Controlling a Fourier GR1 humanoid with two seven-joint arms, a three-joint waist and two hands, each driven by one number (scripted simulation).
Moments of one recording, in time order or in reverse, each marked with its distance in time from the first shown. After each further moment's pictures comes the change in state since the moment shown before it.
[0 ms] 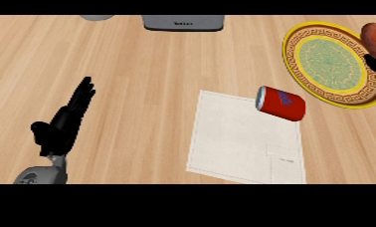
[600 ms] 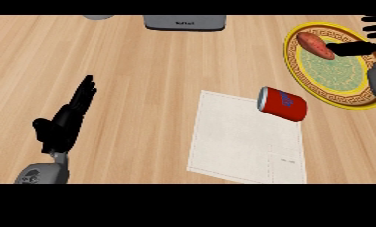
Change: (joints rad) left arm -0.019 -0.012 0.012 0.014 -0.011 -0.015 0.000; right arm -0.260 0.125 -0.084 0.467 0.011 -0.255 -0.031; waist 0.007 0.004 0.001
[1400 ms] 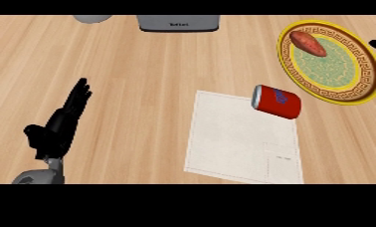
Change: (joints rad) left arm 0.040 -0.002 0.022 -0.036 -0.001 -0.001 0.003; right arm 0.086 -0.053 -0.366 0.014 -0.424 0.035 -0.359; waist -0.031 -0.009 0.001
